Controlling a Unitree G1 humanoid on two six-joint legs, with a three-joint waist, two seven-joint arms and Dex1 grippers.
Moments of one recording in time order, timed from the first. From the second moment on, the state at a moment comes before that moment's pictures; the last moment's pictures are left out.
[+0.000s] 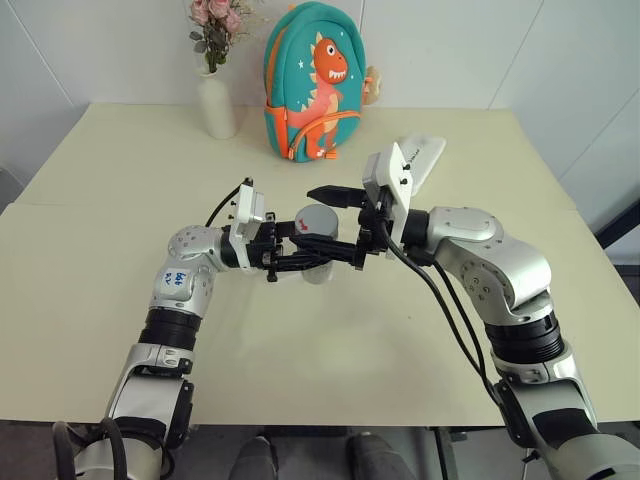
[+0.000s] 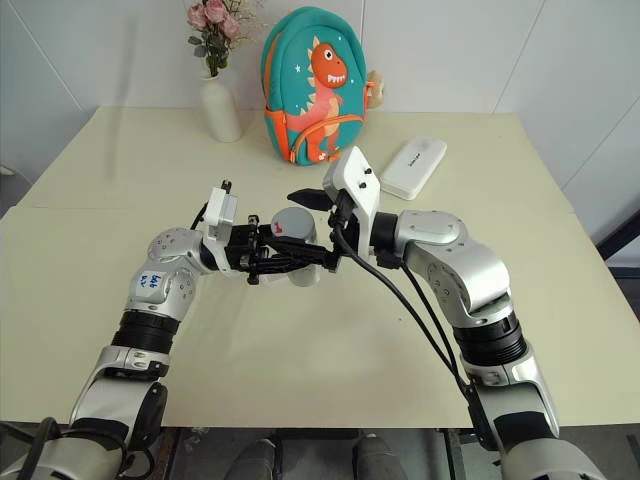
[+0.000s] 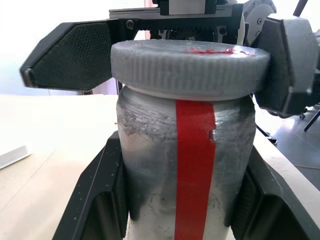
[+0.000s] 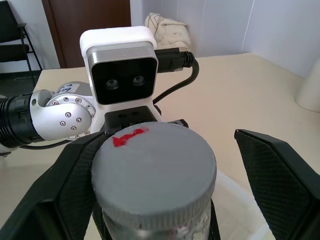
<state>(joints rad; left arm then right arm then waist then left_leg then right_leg) -0.80 0.37 -0.01 0.39 -0.46 0.09 -1.33 -0.83 -0.42 0.14 -0.21 0.52 0.68 0.81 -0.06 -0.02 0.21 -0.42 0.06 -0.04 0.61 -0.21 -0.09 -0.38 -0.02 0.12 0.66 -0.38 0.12</state>
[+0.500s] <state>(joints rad) -0.80 0.38 0.00 0.39 -0.46 0.10 -1.33 -0.81 -0.46 0.11 -0.24 0.57 0.70 0.83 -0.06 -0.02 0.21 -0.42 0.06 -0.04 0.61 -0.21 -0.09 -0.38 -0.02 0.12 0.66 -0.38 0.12</state>
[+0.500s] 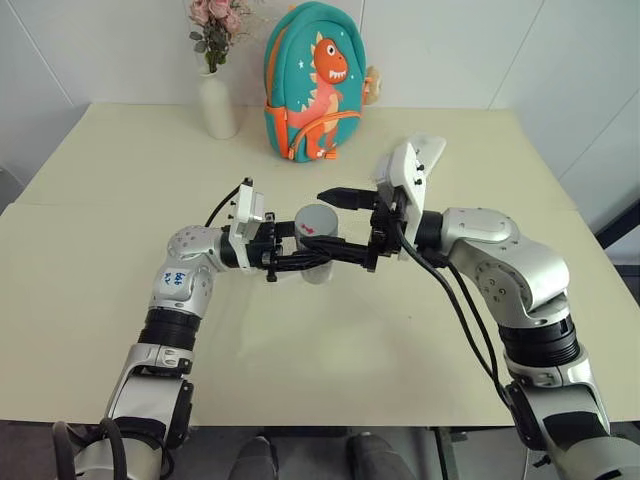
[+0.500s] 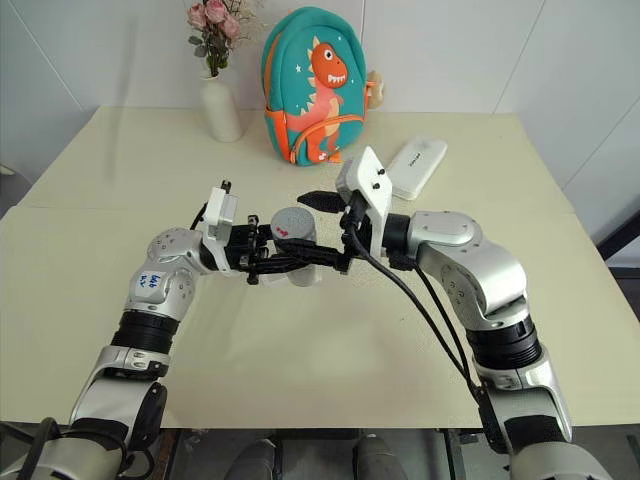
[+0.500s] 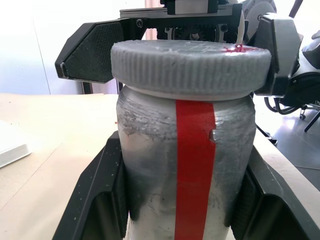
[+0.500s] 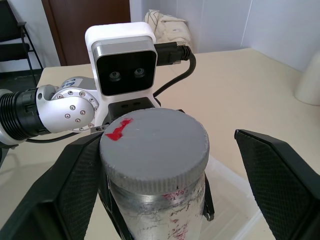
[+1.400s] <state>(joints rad) -0.80 0.37 -0.01 0.39 -0.46 0.10 -1.35 -0.81 -0.41 0.14 -0.24 0.57 0.69 0.87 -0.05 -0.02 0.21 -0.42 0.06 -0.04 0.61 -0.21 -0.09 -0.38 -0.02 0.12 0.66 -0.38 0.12</state>
